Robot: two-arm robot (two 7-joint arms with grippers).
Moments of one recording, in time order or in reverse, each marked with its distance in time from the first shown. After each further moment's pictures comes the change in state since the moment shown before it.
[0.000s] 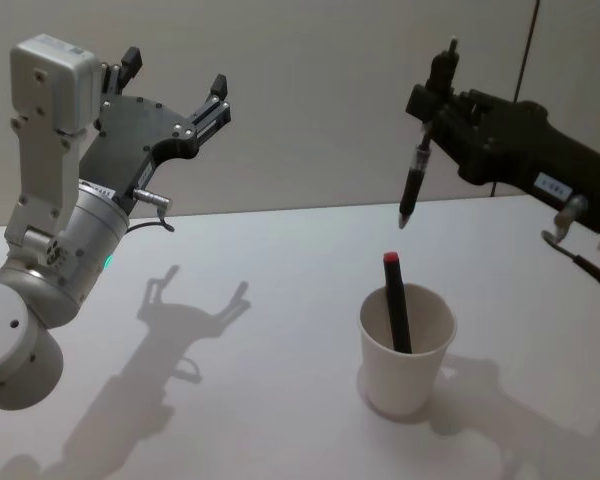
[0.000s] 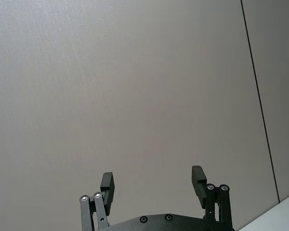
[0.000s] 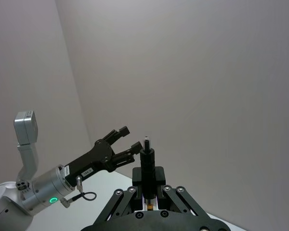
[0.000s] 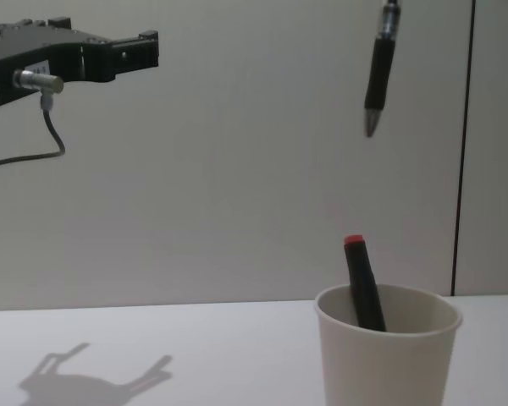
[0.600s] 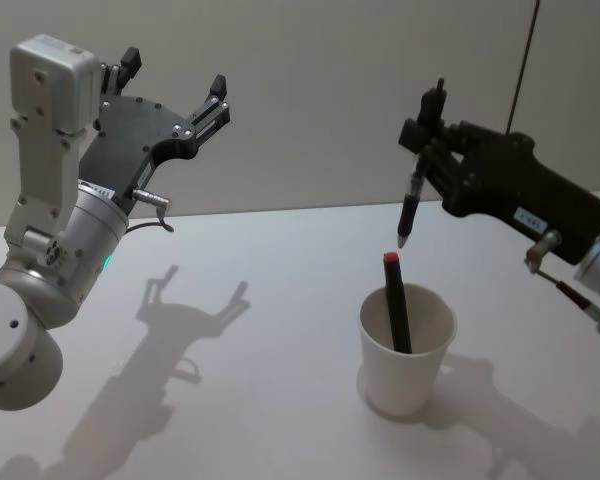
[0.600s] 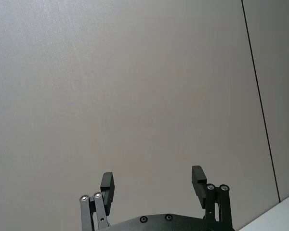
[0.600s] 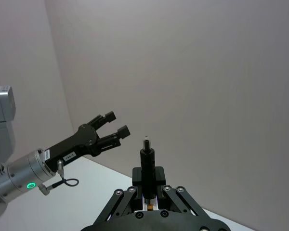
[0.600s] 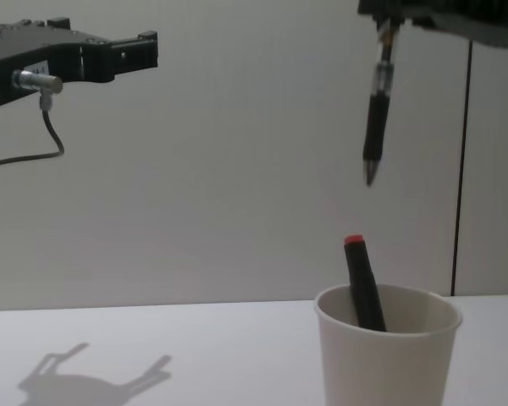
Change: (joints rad) left arm 0.001 0.001 -0.001 -0.001 0.000 0.002 0.002; right arm -0.042 -0.027 -0.040 0.025 -0.127 -0.059 -0.034
